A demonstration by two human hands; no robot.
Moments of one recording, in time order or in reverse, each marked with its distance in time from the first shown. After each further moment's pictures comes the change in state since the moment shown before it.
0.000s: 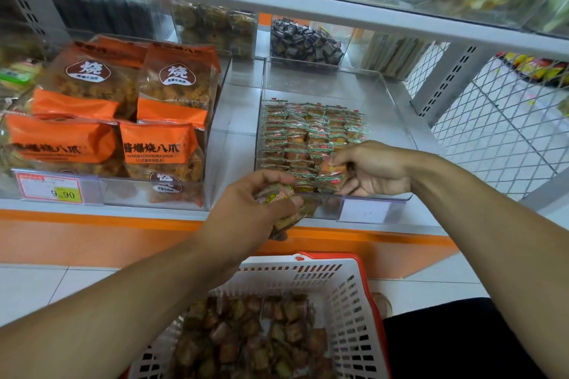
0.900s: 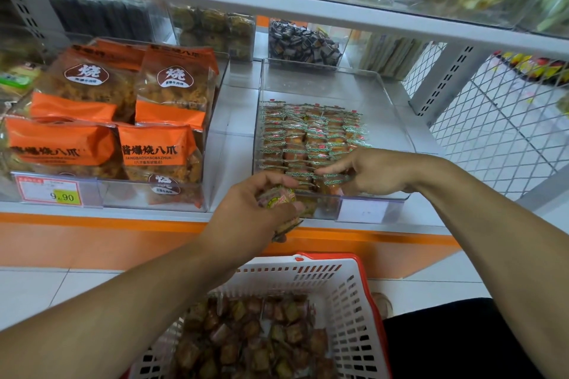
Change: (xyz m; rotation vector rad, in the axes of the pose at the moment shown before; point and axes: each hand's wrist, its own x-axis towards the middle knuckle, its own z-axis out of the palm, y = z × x) left_hand 0.002 -0.003 0.001 0.110 -0.021 0.054; right_hand -0.016 -0.001 -0.006 -0.951 0.049 -0.235
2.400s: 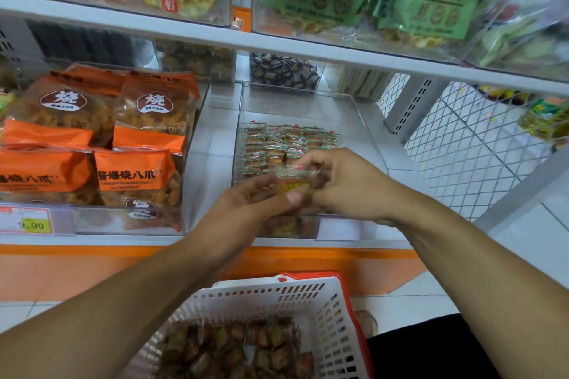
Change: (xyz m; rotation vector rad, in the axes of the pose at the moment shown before) left_hand 0.026 0.008 0.004 -0.241 -0.223 -0.006; right_hand -0.041 -0.052 0.010 0.457 0.400 -0.146
